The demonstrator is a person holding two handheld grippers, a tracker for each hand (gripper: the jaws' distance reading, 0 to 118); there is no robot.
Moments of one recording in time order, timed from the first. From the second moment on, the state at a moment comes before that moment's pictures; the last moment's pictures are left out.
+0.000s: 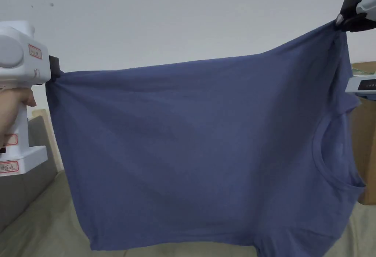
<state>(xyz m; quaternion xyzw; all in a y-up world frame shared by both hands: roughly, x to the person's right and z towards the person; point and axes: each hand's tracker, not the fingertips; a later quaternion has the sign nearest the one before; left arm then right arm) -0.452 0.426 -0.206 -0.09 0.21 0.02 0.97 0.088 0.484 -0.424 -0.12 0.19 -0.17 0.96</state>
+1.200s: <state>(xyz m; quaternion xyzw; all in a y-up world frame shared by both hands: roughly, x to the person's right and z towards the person) -0.553 0.386 -0.382 -0.12 0.23 0.04 0.97 -0.029 0.449 -0.613 -0.15 0.21 -0.12 0.96</state>
